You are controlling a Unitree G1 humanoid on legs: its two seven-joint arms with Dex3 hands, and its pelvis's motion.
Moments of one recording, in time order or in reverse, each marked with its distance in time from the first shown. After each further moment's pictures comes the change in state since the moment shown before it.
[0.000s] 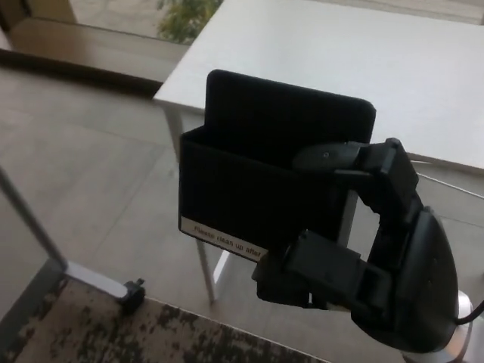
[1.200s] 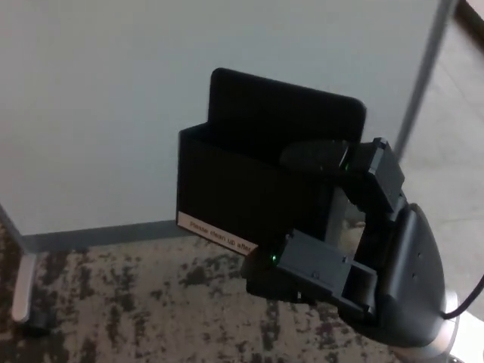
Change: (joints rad) left_arm 0.008 0.006 0.004 0.006 0.000 -0.004 0.009; right_arm -0.028 0.037 -0.006 0.036 -0.037 -0.025 0.002
